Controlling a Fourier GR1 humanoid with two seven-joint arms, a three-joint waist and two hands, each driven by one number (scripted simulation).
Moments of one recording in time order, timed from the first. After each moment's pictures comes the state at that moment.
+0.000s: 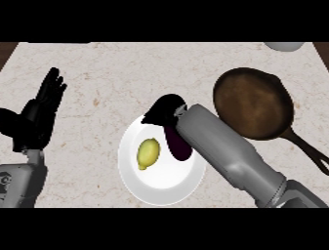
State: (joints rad) left arm -0.24 0.24 0.04 -1.46 0.07 0.11 0.08; right arm -1.01 -0.01 0.66 -0.72 1.06 0.68 -0.26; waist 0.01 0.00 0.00
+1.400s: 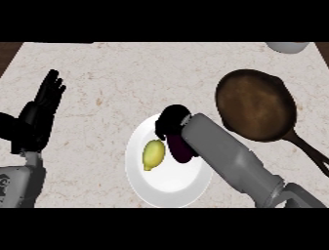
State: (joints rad) left arm -0.23 0.22 0.07 -1.47 0.05 0.06 0.06; right arm -0.99 -0.01 0.79 -0.57 1.09 0.50 -0.37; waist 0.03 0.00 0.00
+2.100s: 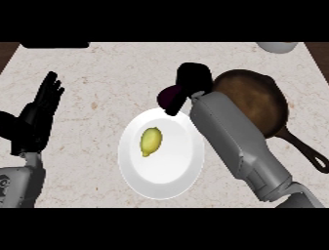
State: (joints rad) left arm -0.22 0.22 0.08 -1.46 0.04 0.08 0.08; right arm -1.02 0.00 0.31 -0.61 0.87 0.06 0.55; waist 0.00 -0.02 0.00
